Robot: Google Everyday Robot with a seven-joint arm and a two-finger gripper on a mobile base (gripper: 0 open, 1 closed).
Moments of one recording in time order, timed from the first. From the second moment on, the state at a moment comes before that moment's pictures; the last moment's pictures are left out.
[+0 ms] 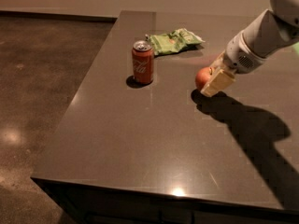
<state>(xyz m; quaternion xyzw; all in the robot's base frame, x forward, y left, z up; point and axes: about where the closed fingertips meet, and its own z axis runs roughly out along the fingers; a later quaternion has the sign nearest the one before) 0.577 -0.185 0.873 -0.55 0.80 0.10 0.23</state>
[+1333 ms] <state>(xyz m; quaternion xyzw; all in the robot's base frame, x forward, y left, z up) 0.621 -0.093 0.873 -0.58 0.77 0.10 0.23</state>
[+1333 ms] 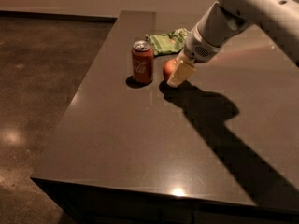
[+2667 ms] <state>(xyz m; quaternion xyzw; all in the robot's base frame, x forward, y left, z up) 0.622 -0.076 0.851 -0.60 0.77 0.11 0.21</state>
